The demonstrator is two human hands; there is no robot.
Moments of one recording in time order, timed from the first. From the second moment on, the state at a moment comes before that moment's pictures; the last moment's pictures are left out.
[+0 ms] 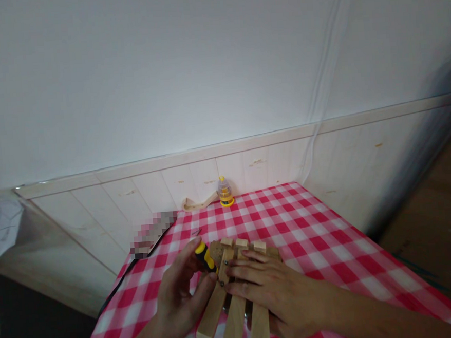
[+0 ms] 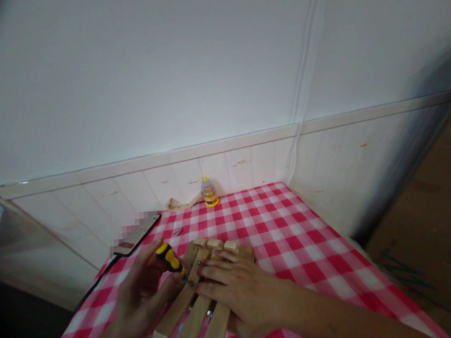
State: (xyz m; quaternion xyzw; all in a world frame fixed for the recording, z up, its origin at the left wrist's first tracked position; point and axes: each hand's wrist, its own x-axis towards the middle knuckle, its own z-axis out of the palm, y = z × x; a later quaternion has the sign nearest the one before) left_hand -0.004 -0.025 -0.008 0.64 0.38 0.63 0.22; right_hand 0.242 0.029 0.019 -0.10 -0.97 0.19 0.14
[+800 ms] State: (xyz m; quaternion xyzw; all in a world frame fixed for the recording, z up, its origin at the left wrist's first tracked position) left_hand -0.003 -0.024 -0.011 0.64 0.37 0.64 0.21; right_hand 0.241 0.027 0.020 -0.10 -0.97 0.19 0.15
